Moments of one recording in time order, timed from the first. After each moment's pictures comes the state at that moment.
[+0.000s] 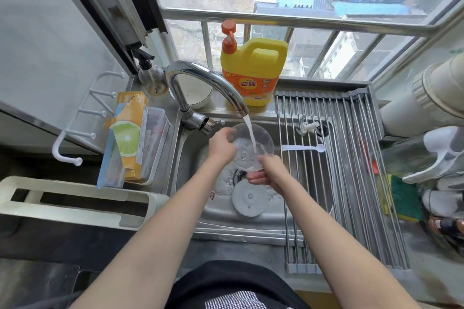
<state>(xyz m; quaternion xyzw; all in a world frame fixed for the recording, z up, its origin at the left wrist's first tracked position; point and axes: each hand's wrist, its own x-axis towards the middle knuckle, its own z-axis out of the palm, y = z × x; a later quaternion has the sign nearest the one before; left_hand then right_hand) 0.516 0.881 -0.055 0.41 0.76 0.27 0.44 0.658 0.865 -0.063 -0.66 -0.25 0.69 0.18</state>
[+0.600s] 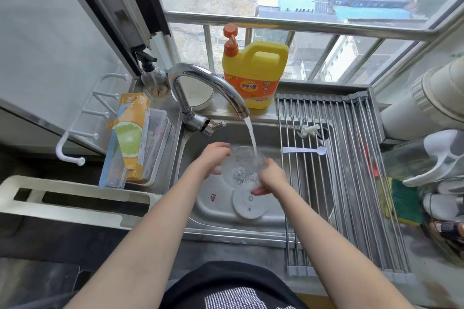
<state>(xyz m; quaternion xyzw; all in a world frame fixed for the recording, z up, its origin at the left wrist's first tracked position) 0.490 0.874 -0.068 0.26 0.72 0.21 0.61 0.655 0.858 -0.081 -0.75 -0.35 0.56 0.10</state>
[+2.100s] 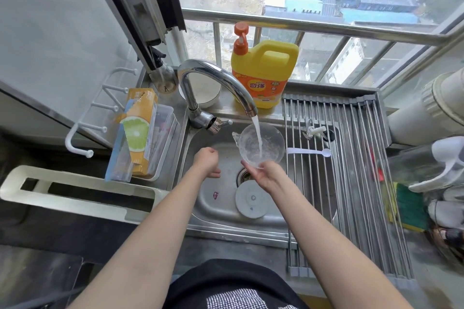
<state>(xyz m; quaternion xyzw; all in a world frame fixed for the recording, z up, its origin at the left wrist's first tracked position) 0.469 0.859 -0.093 0.22 0.78 0.22 0.54 0.629 0.870 -0.098 -0.59 0.07 0.71 0.38</state>
